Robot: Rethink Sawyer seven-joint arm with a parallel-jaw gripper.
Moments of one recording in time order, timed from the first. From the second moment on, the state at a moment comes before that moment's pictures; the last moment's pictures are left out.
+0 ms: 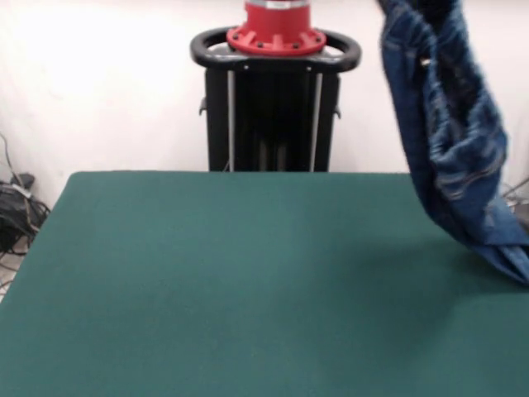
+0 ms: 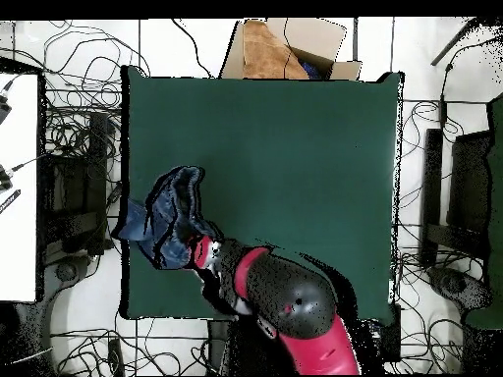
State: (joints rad) arm -0.41 -1.28 0.17 2.38 0.92 0.75 0.97
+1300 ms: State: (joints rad) arm -0.83 -0.84 0.25 2.26 0.45 0.77 0.64
